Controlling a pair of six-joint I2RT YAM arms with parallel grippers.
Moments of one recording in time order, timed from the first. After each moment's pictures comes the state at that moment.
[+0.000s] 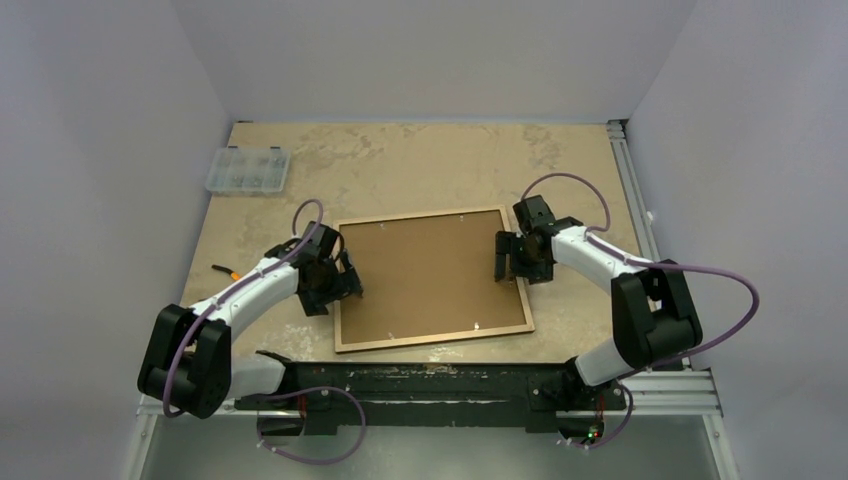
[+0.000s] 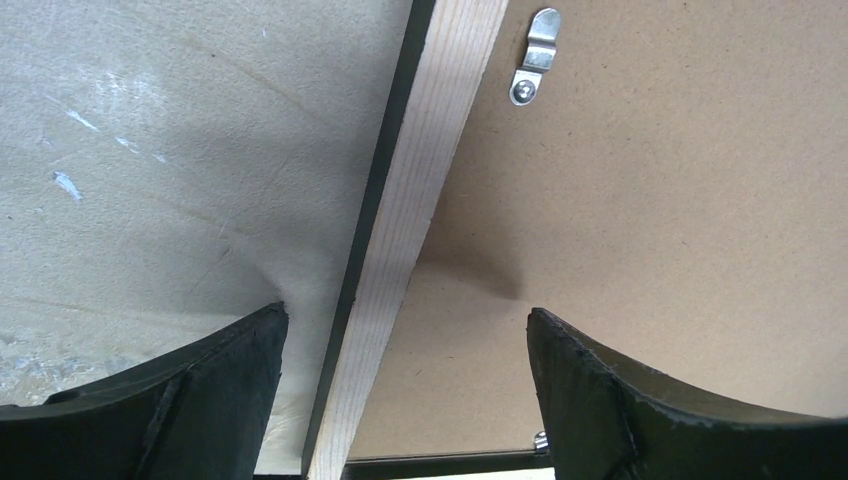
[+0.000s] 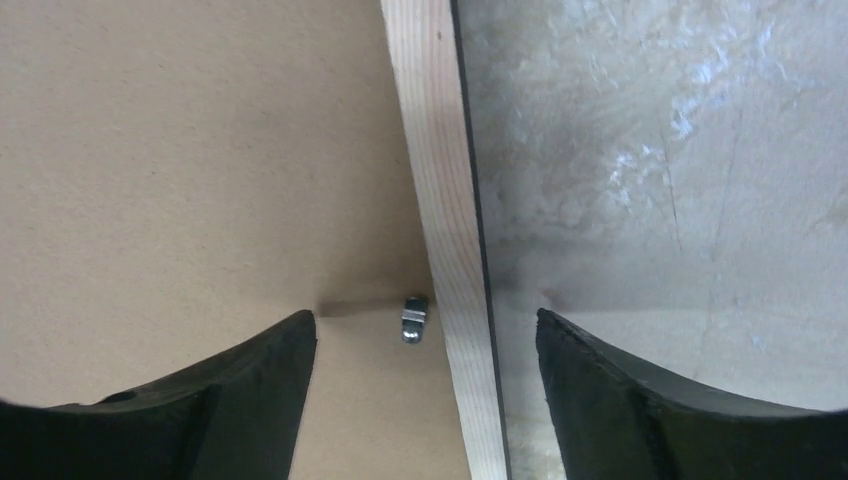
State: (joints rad) left arm -0.35 1.27 0.66 -0.65 0.01 -0.80; right arm 0.33 1.51 0.87 -0.61 0.01 0.41
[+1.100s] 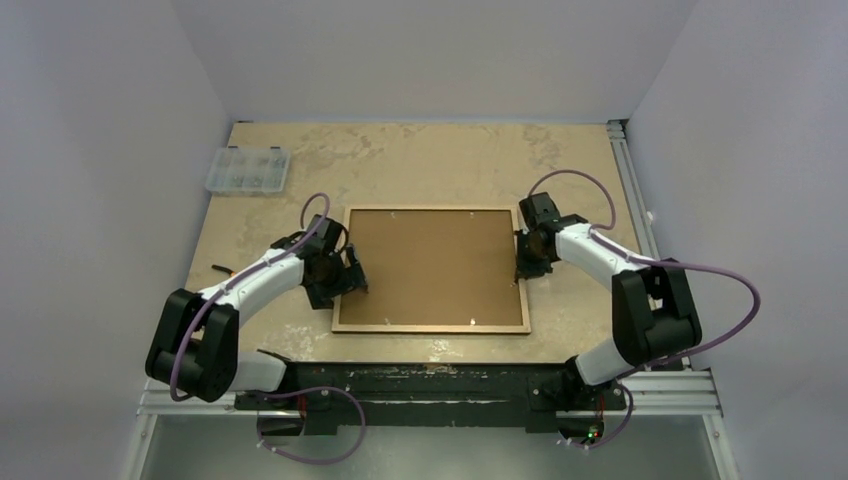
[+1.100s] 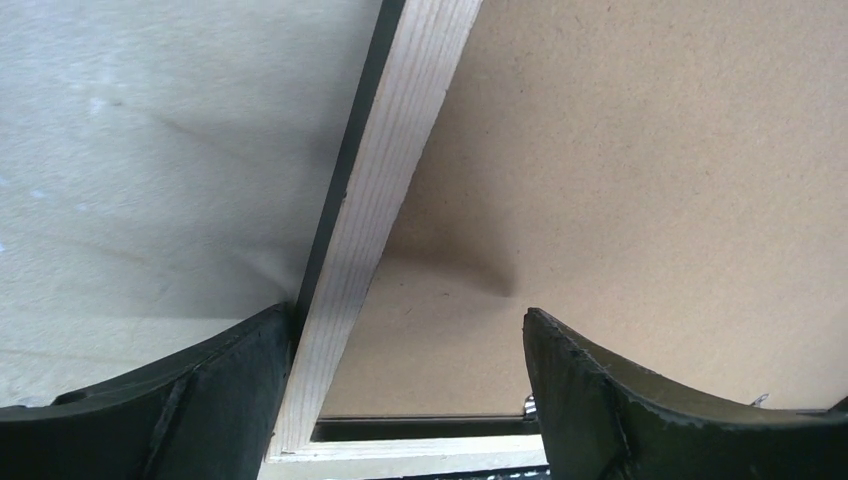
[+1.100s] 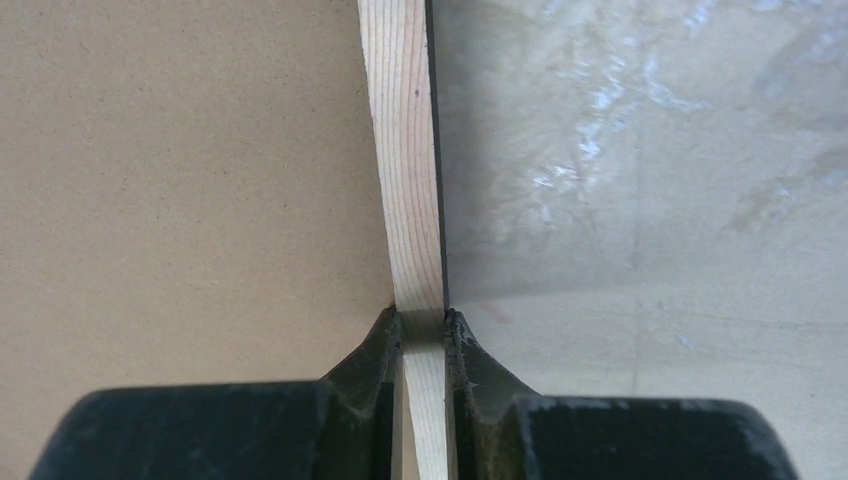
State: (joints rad) left arm -0.35 1.34 0.71 -0.63 0.06 -0.77; right arm 0.30 1.53 0.89 -0.61 0.06 0.38
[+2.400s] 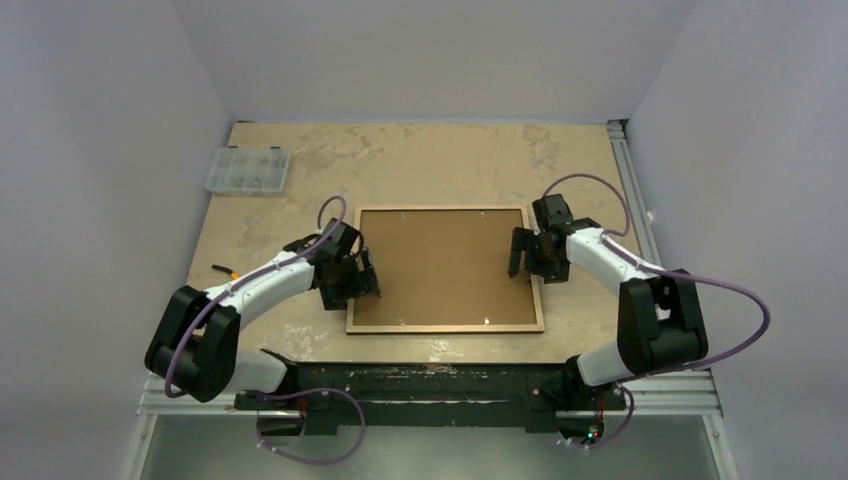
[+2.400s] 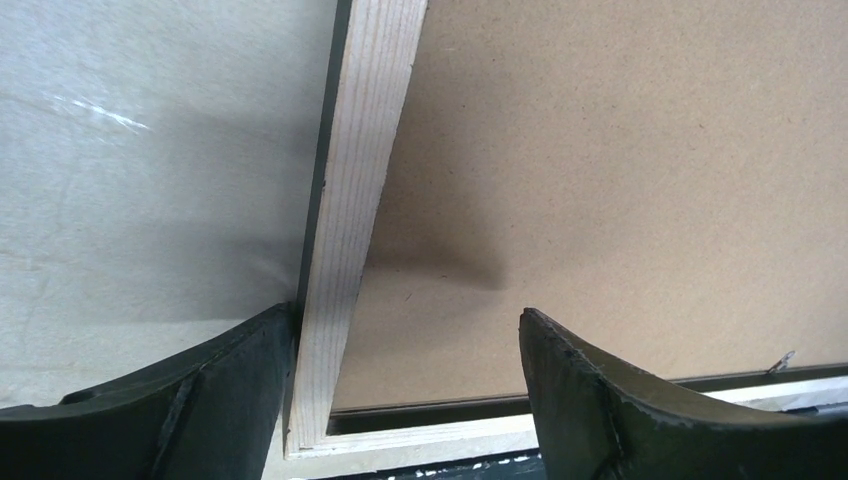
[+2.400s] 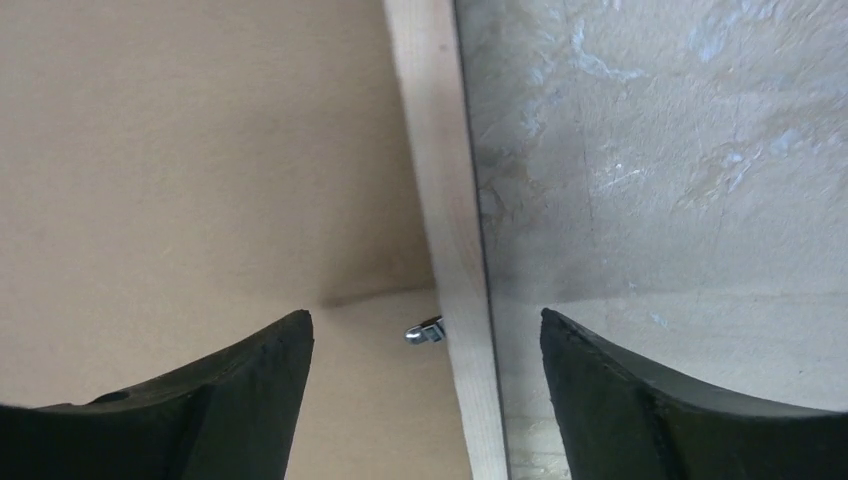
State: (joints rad) left arm -0.47 1.36 0.72 -0.58 0.07 -0.80; right arm 0.22 1.48 0.85 -0.61 0.03 0.40
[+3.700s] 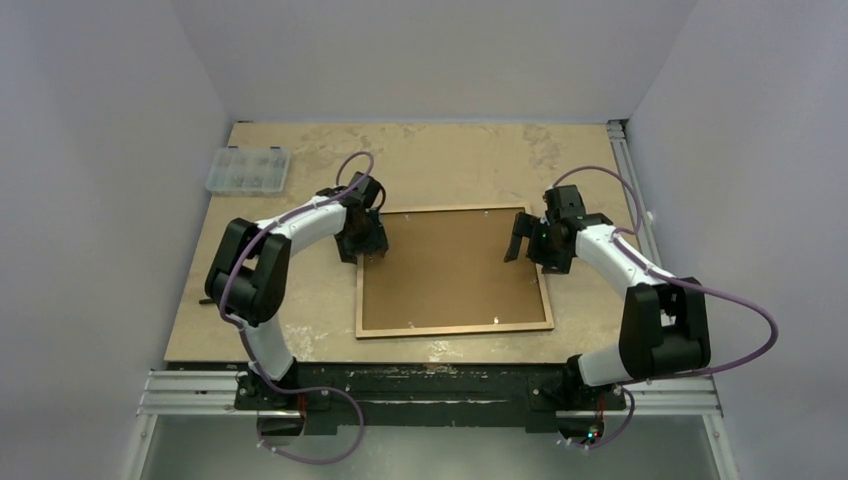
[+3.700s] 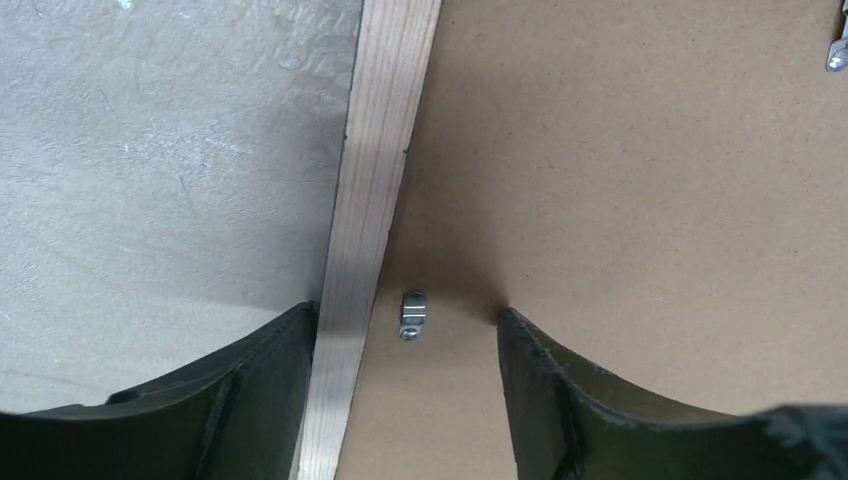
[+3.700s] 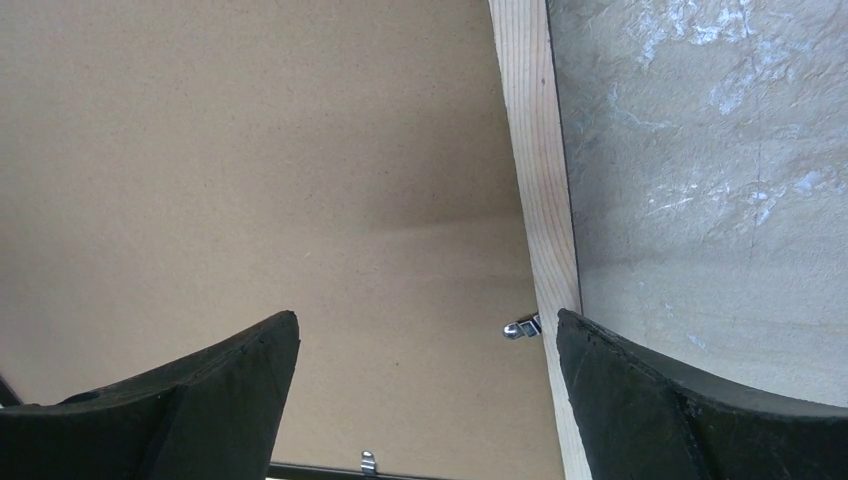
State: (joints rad) left arm -0.43 1.80 1.18 -0.65 -0.08 -0.73; right arm 0.16 1.44 0.89 -0.59 -0.11 0.43
